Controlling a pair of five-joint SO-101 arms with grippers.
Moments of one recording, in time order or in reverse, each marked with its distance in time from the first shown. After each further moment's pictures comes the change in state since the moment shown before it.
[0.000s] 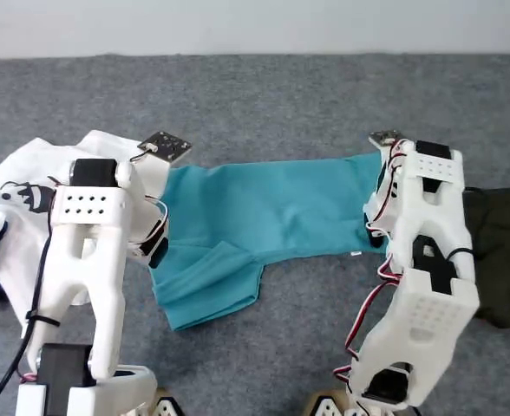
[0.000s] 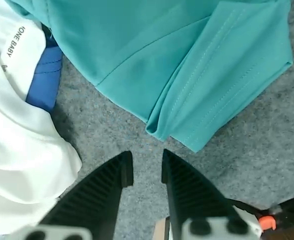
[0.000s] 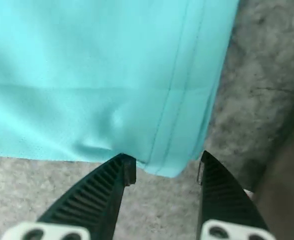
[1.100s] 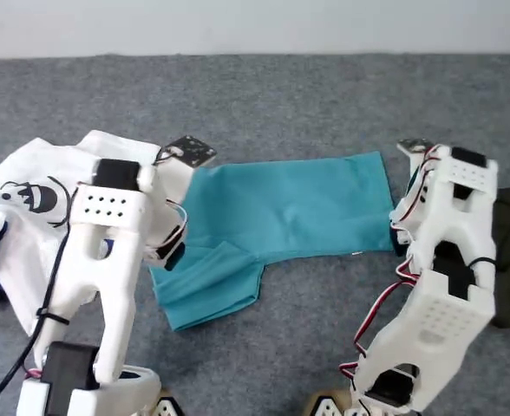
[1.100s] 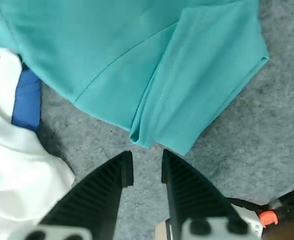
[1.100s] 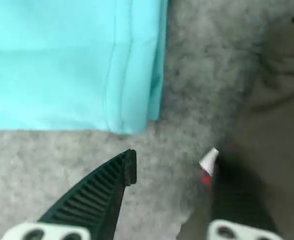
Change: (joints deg) left arm 6.7 0.0 0.0 0.0 0.0; right arm 7.6 -0.1 -3.4 5.5 5.9
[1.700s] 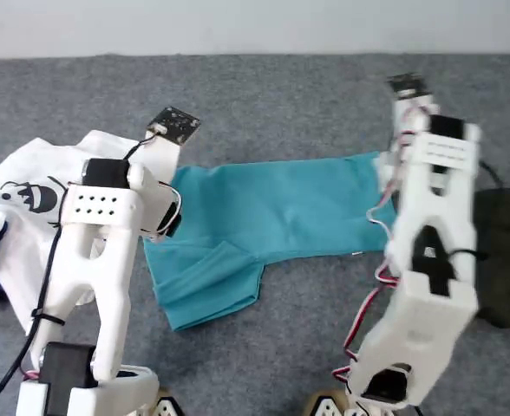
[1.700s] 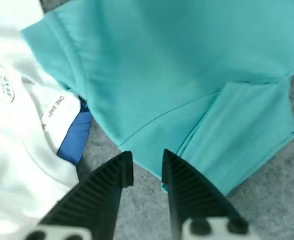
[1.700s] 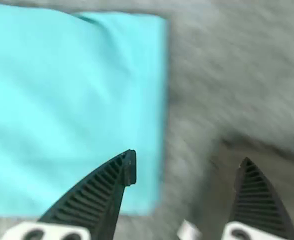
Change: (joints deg) left arm -4.0 0.0 -0.1 -13.5 3.8; right arm -10.6 1.0 -9.9 -12.7 -6.8
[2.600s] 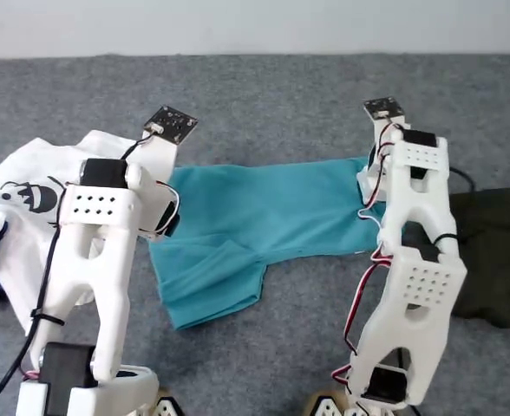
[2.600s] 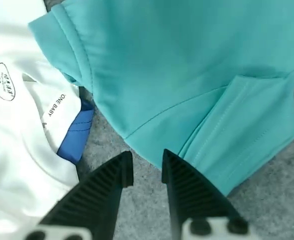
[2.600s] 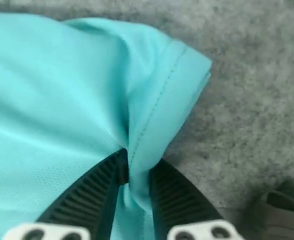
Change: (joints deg) left arm 0.2 0.0 0.0 0.0 0.1; right arm 1.8 14.9 -7.4 -2.7 -0.4
